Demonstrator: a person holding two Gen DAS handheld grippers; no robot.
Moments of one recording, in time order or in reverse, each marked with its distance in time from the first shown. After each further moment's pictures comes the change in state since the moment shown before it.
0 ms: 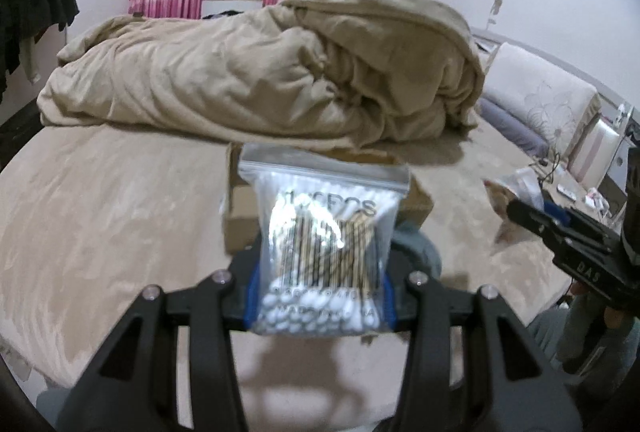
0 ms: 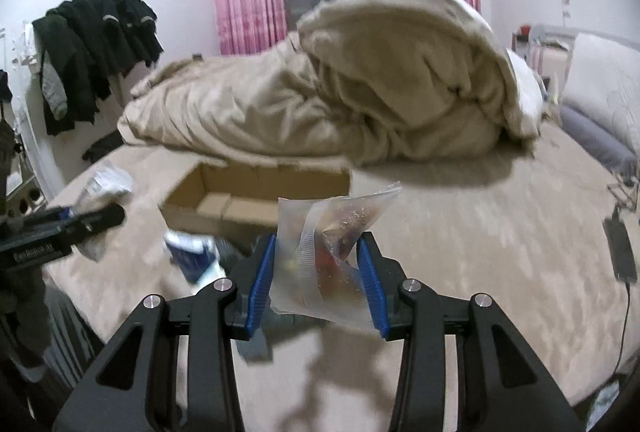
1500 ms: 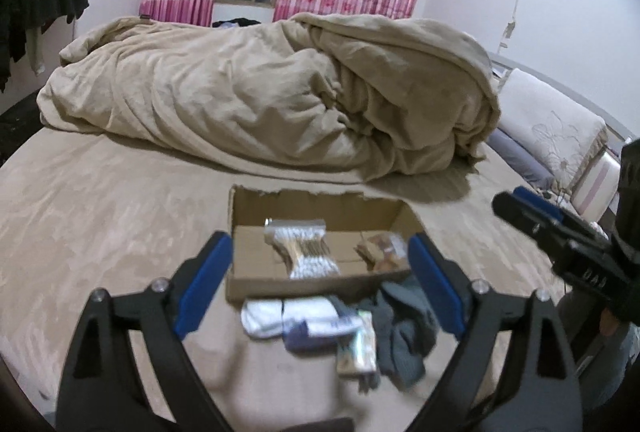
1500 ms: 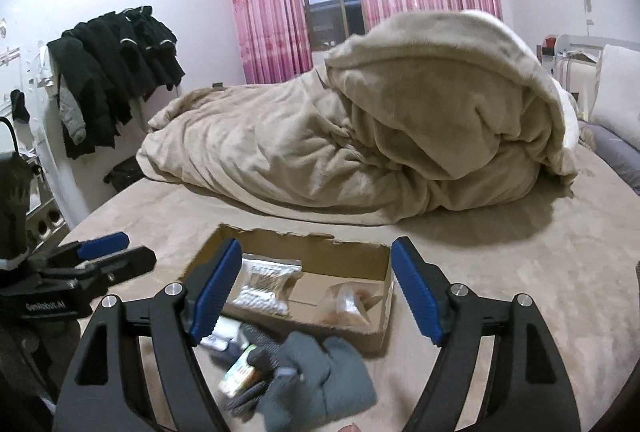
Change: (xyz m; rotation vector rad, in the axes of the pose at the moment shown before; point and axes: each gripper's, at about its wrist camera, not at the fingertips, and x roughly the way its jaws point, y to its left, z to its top) left arm 0.022 0.016 0.039 -0.075 -0.024 -0.004; right arm 0.029 0.012 0.054 0.012 -0.046 0.093
